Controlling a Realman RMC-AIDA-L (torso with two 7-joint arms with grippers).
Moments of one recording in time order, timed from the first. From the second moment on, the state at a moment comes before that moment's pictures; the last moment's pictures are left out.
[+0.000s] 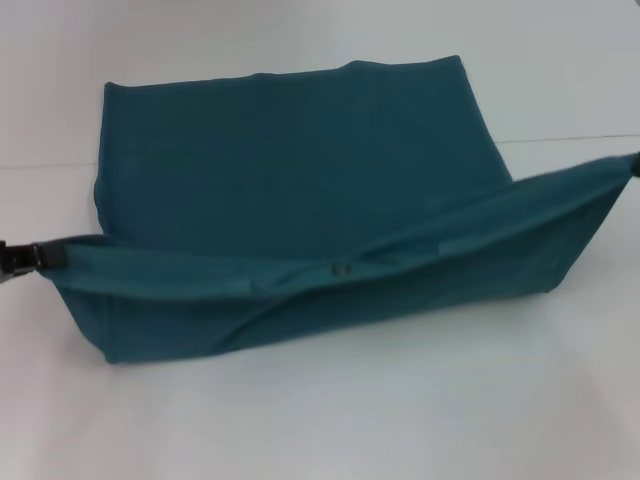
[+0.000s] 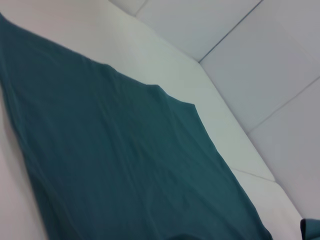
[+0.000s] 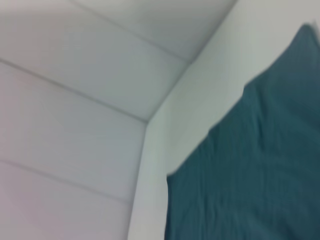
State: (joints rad) left arm -0.54 -1.99 -2.78 -0.83 -0.91 1.60 -2.17; right arm 0.52 1.83 -0.26 -0.61 -2.07 -1.61 2.41
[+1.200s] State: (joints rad) left arm -0.72 -1.94 -2.77 -0.69 -0.94 1.29 -2.04; right arm 0.65 1.86 -0.27 -0.57 -1.97 -1.35 2.38
